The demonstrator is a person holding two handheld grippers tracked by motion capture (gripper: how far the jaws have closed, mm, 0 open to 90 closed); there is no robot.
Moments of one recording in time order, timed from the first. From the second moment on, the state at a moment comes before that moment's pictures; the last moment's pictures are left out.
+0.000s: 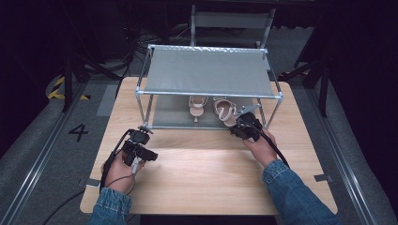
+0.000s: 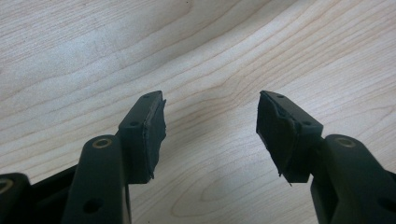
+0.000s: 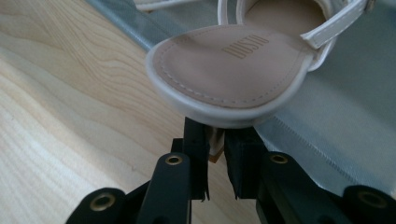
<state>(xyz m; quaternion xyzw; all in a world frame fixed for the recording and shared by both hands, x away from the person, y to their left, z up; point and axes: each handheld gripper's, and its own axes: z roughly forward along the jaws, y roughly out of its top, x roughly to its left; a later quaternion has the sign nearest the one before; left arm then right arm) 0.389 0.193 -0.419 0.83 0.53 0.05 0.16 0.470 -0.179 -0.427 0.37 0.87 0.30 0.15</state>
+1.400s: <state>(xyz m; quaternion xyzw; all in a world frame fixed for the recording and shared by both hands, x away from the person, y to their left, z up) 0.403 0.183 -0.421 0.84 0.52 0.04 0.17 0.514 -0.118 -0.451 0.40 0.85 0.31 0.15</state>
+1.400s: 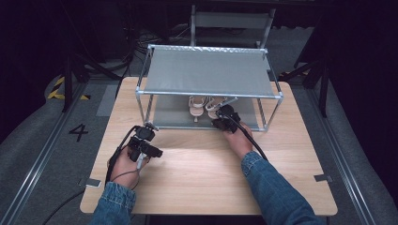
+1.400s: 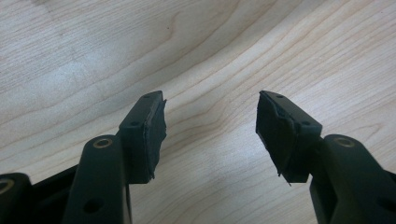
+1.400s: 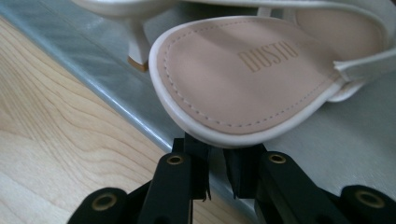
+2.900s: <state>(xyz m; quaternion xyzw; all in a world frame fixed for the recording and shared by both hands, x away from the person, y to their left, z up) 0.388 0.212 -0.411 0.80 0.56 0.05 0.21 0.427 -0.234 -0.376 0.42 0.83 0.36 0.11</state>
